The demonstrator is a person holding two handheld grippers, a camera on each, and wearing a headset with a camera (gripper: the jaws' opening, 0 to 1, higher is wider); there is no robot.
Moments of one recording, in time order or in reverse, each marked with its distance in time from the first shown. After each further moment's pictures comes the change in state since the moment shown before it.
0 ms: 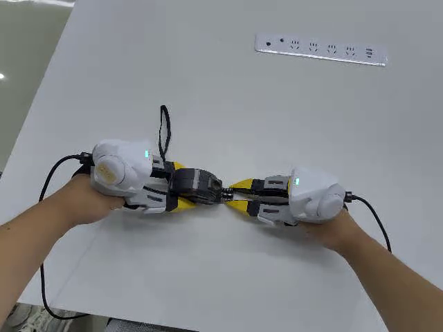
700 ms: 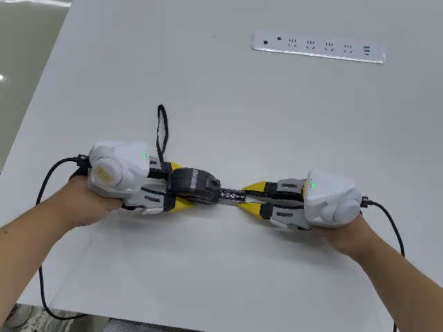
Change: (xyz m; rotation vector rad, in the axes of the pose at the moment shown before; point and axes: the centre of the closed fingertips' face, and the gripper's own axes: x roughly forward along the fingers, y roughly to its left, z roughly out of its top) left arm 0.000 0.000 -0.004 -0.003 0.002 0.010; right arm -0.024 0.002 -0.008 0.014 0.004 -0.024
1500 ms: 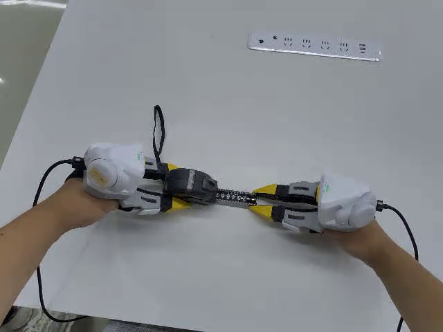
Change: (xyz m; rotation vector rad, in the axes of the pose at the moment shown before) left arm 0.001 0.001 0.000 0.004 0.000 -0.003; right arm -0.027 -0.001 -0.011 0.012 0.000 -0.020
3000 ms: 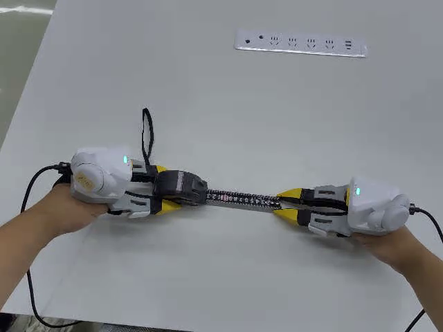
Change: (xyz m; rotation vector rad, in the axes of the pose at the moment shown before) left arm 0.001 0.000 0.000 -0.005 0.006 0.006; right arm -0.057 -0.007 -0.020 0.041 0.008 -0.033
